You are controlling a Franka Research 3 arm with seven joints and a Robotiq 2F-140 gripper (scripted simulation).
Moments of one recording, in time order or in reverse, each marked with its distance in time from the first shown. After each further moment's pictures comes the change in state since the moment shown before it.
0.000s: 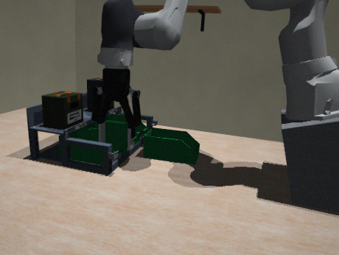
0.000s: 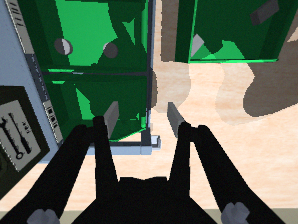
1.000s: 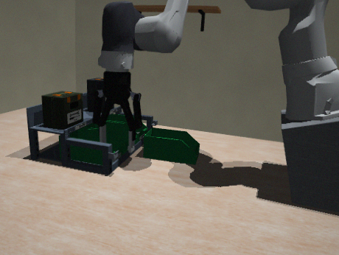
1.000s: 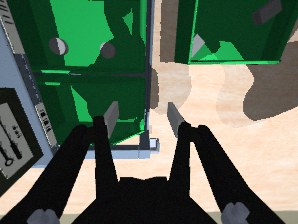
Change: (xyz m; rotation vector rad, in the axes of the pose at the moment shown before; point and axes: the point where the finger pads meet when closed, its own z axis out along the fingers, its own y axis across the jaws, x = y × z) arm 0.001 0.003 0.008 -0.004 0.001 -0.005
